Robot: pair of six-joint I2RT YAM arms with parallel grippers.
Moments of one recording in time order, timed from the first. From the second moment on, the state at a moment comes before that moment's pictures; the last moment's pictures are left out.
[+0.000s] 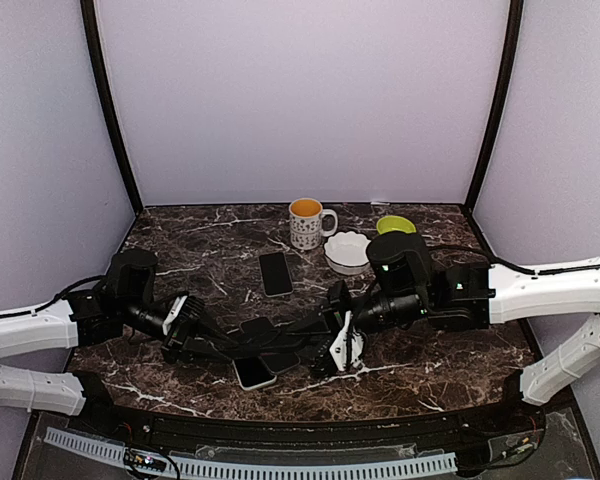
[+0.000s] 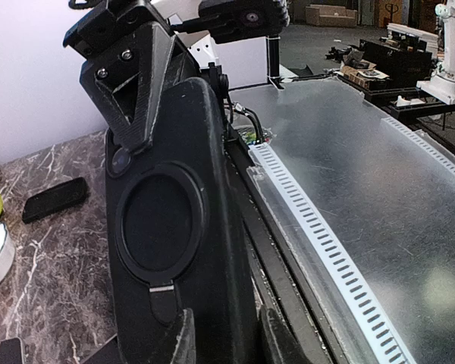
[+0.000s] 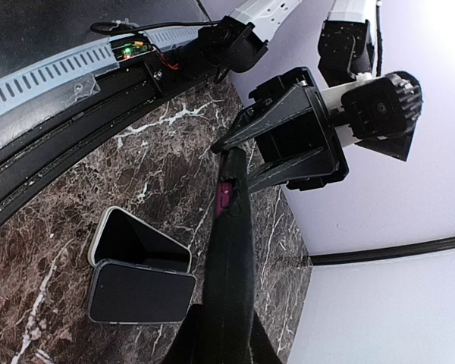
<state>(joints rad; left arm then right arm) -0.73 0.95 0.50 -0.05 1.01 0.53 1.19 1.35 0.96 -0.08 -0.35 -1.31</state>
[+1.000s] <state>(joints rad) -0.76 0.66 0.46 0.00 0.89 0.51 1.12 1.30 0.82 0.18 -0.27 -1.15</state>
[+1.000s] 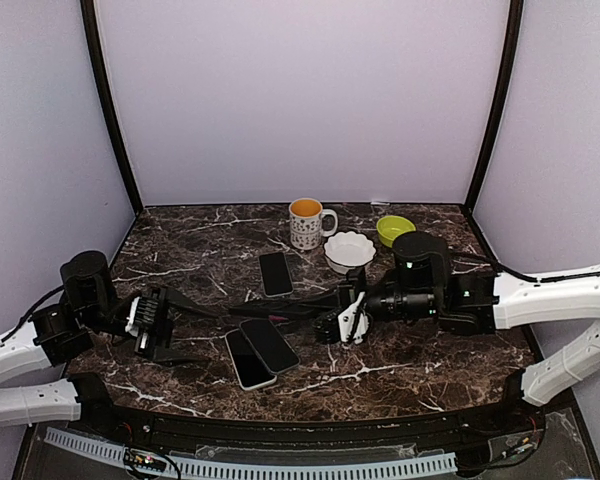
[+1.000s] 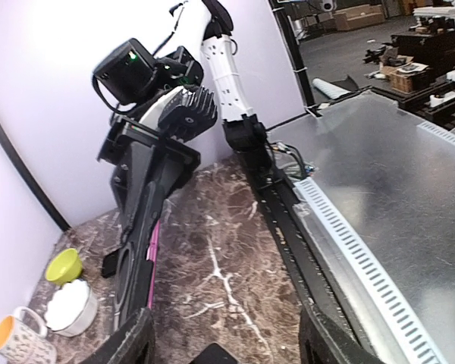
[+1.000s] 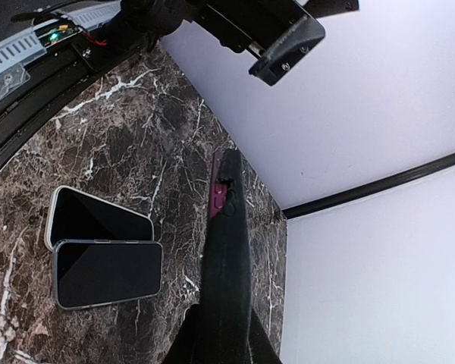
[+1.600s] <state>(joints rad) -0.76 0.65 0.42 0.07 0.82 0.54 1.01 1.27 0.87 0.06 -0.65 -0.89</state>
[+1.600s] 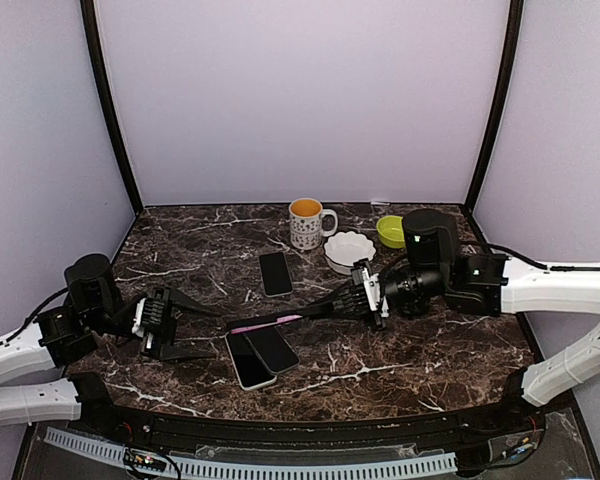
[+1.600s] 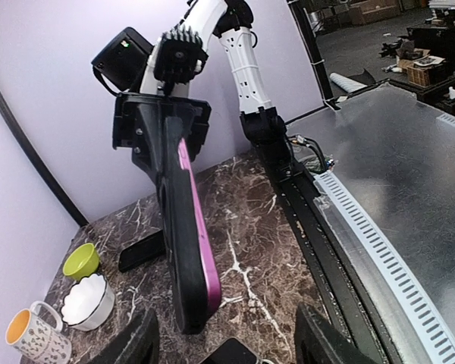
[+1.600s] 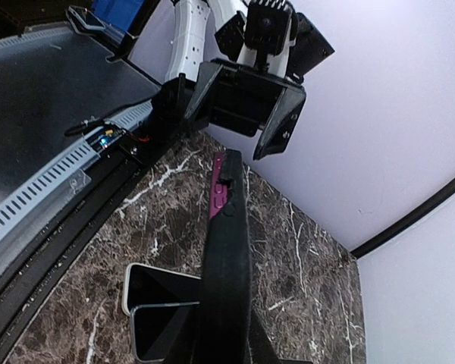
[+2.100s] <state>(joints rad) -0.76 0.60 0.39 0.18 0.76 0.47 0.99 1.34 0.88 0.49 -0.73 -0.36</state>
